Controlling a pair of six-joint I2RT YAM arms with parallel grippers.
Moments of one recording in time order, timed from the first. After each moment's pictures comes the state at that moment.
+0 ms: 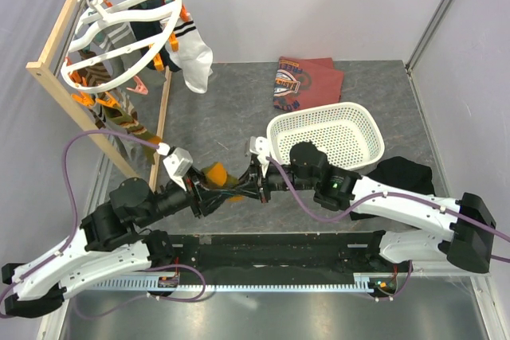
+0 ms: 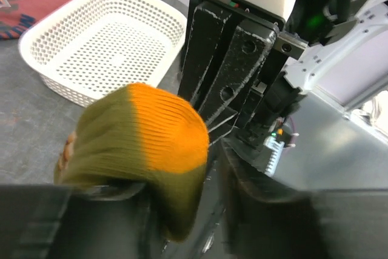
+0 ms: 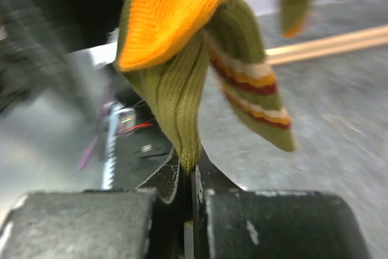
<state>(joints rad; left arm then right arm) -1.07 0.43 0.76 -0.38 -0.01 -0.35 1.08 1.23 0.90 0.20 -0.48 0.10</state>
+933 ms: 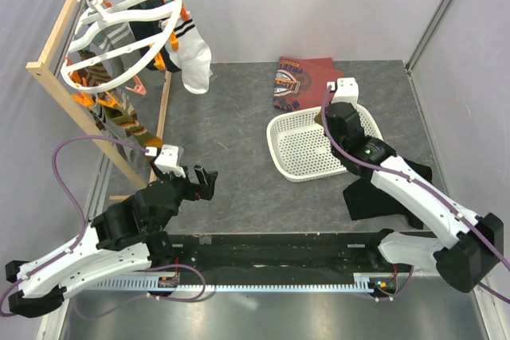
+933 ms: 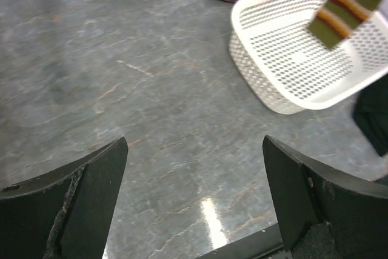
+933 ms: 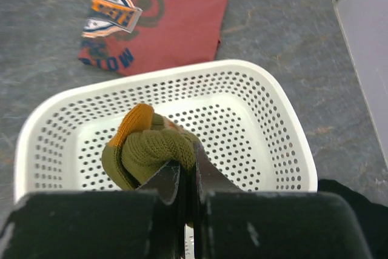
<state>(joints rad) -1.07 0.44 0.67 -0.56 -0.68 -0.46 0.64 1.15 1.02 -0.28 0.69 0.17</state>
